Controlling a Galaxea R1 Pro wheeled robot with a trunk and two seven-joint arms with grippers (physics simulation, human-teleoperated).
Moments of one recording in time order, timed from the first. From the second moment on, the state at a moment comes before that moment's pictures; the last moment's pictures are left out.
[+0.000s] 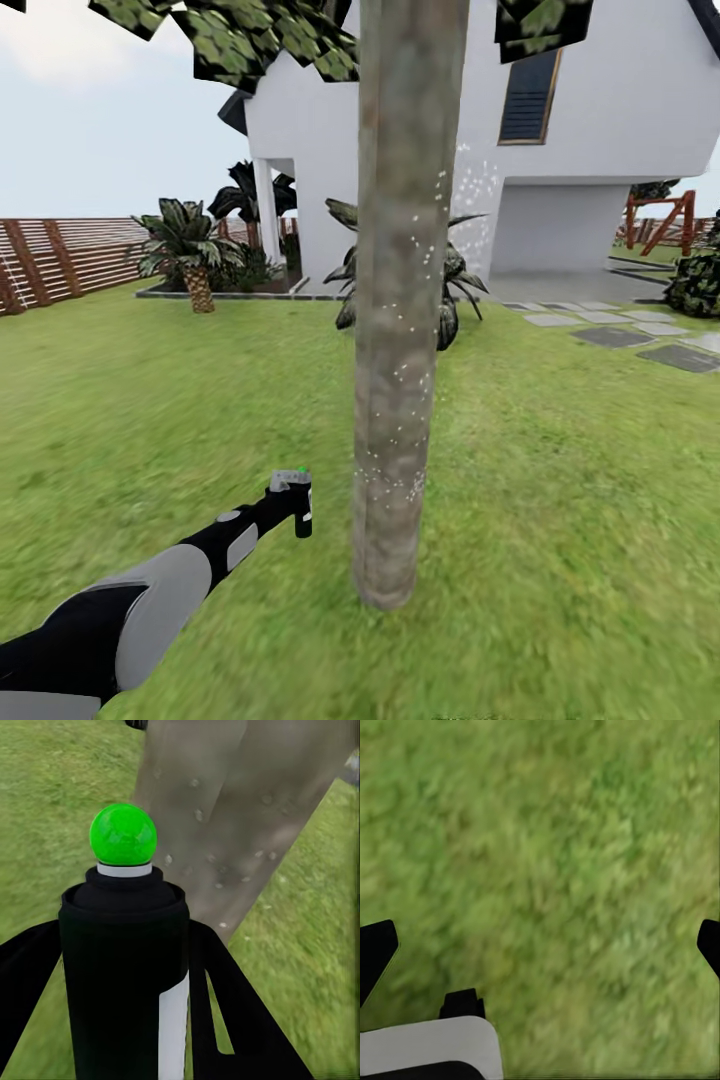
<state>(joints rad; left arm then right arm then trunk) -0.97 -0.04 0.10 -0.04 0.00 -0.20 -0.43 -0.32 -0.07 0.23 0.06 -0.28 -0.27 -0.17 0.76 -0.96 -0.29</state>
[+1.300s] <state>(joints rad) -1.12 -0.10 0.08 -0.91 -0.07 0.95 -0.43 -0.32 -0.08 0.22 -0.07 -0.28 -0.27 -0.17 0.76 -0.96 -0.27</state>
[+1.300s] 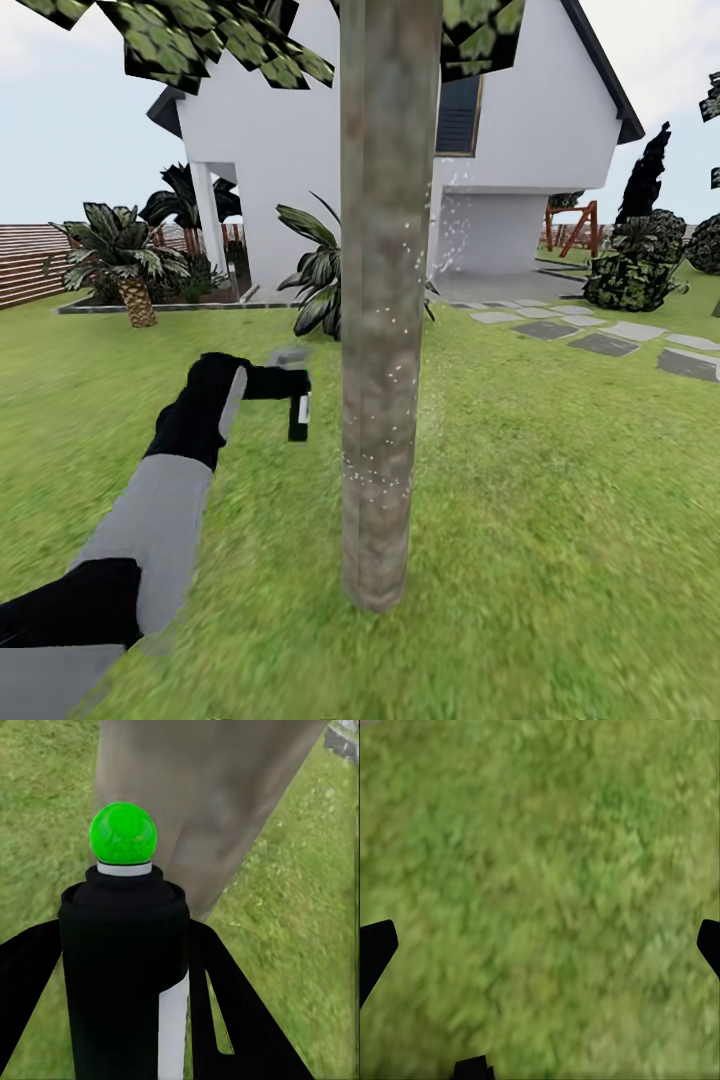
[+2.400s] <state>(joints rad) -1.93 -0.17 0.09 -0.46 0.22 0.98 -0.44 -0.32 -0.08 0.23 -0.07 -0.28 -0.27 -0.17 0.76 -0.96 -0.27</state>
